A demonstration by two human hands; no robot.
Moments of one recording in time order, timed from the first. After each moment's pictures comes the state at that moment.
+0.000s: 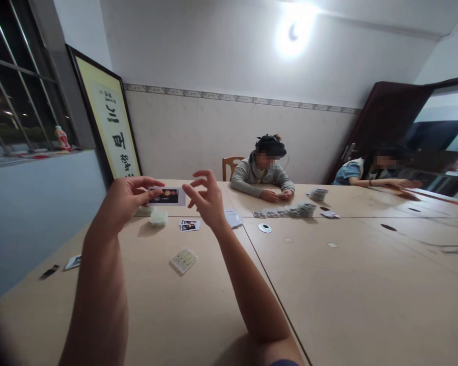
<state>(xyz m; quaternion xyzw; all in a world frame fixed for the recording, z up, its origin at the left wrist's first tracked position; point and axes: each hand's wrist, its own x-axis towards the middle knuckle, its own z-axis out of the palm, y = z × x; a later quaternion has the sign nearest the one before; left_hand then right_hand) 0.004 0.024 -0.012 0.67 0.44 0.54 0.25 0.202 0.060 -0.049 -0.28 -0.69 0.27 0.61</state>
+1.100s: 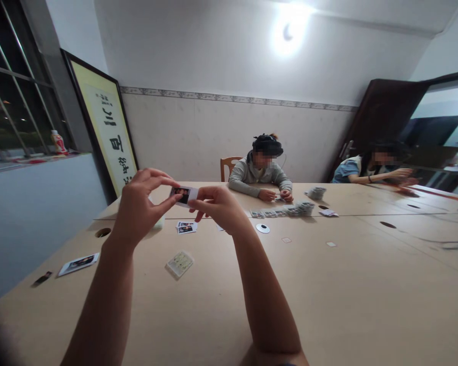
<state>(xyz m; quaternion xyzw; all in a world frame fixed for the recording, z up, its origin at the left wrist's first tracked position) 0.052 0.012 -0.011 0.75 0.38 0.53 -0.11 0.243 0.019 -0.017 -0.34 -0.71 0.41 0.47</state>
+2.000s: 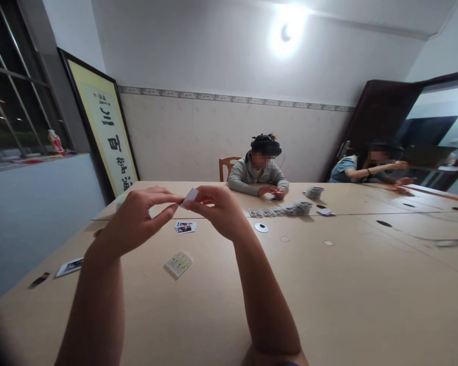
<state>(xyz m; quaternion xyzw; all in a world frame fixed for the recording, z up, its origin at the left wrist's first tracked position) 0.046 -0.011 -0.006 0.85 0.31 0.43 0.03 0.241 0.007 -0.017 -0.29 -0.72 0.35 0.52</state>
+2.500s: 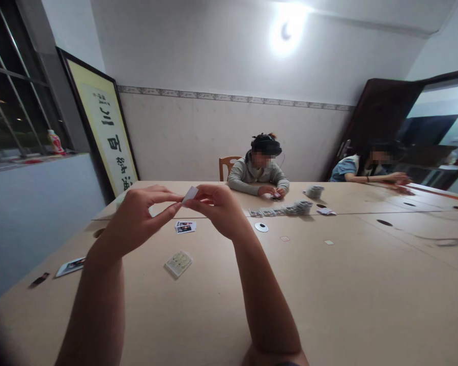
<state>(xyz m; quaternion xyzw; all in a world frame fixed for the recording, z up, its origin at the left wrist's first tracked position) 0.049 -0.011 -0.006 0.84 0.31 0.44 0.03 0.241 0.008 -0.018 -0.28 -0.72 0.36 0.52</state>
